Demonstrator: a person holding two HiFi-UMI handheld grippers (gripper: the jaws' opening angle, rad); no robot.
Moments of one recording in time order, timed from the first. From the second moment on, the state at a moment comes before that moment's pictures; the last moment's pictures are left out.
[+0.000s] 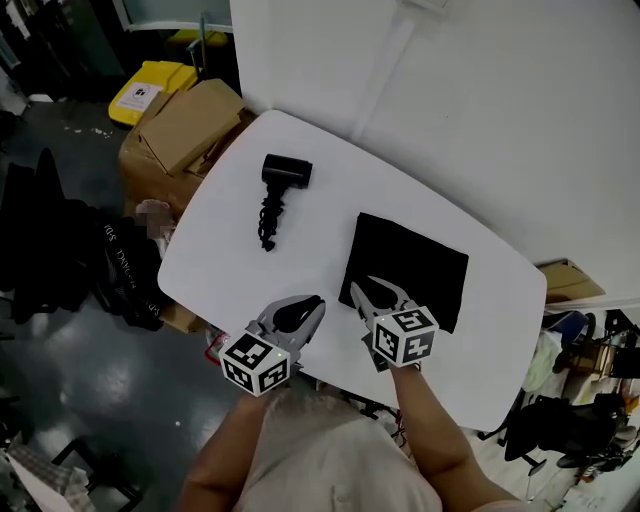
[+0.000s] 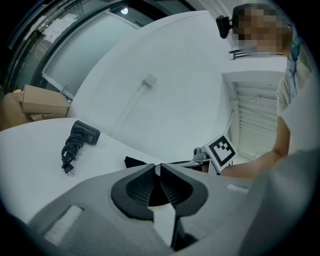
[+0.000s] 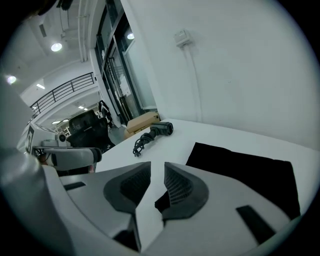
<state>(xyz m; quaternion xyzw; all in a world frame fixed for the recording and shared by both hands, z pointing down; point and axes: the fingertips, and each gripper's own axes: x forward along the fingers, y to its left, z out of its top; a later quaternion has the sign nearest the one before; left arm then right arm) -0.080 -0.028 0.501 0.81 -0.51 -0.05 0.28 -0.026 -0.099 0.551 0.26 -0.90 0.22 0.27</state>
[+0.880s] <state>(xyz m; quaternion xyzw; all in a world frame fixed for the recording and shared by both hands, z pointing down) -0.099 -0.036 0.545 0.81 -0.50 -0.05 0.31 -0.033 -0.114 0.648 0.30 -0.82 0.21 0.45</state>
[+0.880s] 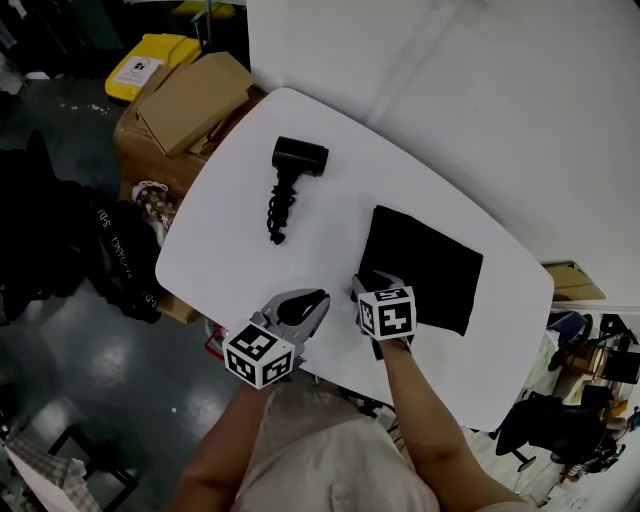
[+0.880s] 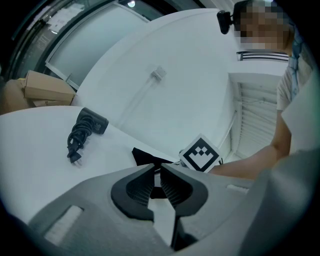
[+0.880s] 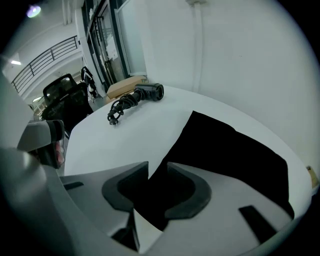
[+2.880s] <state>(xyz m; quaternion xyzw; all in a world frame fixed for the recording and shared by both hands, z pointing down) -0.072 -0.053 0.544 0.83 -0.47 -0.02 0.32 0.014 -0.140 0.589 0.34 -0.81 0.34 0.32</state>
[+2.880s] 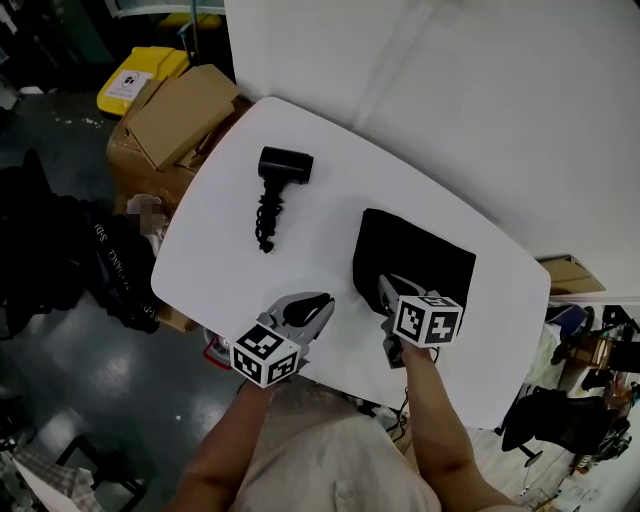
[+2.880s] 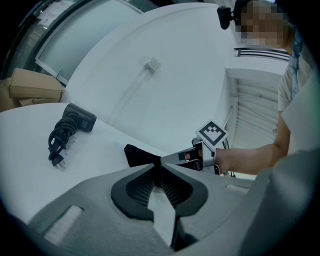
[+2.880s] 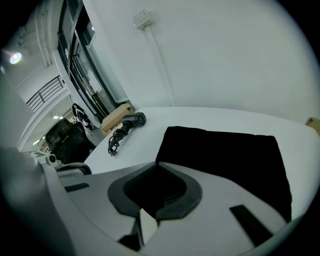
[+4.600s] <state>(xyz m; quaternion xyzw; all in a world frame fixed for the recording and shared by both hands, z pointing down) -0.169 -0.088 0.535 0.77 -0.58 0.03 0.27 0.039 -0.149 0.547 0.37 -0.82 0.35 0.26</state>
